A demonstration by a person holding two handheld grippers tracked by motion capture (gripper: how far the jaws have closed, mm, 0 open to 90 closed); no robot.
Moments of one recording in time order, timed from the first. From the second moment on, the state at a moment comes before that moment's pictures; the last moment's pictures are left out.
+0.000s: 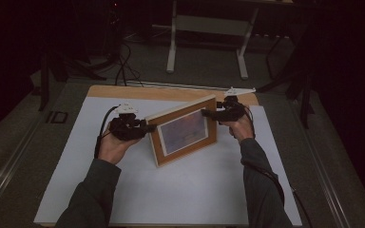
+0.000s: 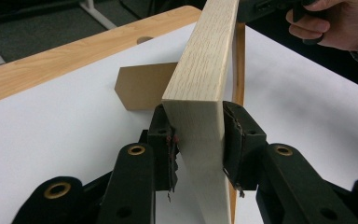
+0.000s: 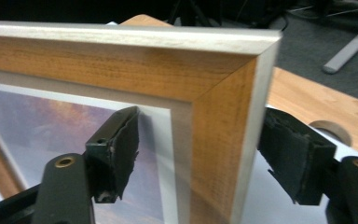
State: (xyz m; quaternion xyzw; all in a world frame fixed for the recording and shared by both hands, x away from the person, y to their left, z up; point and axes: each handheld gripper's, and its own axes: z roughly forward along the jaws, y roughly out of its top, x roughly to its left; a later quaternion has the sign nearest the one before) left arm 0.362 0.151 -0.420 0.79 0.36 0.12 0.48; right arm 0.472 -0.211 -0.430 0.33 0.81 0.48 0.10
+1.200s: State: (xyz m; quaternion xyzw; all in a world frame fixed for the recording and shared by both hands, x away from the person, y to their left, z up) left arm 0.376 0.158 -0.421 0.75 0.39 0.10 0.52; right arm 0.454 -0.233 -0.412 0.34 0.78 0.51 0.10
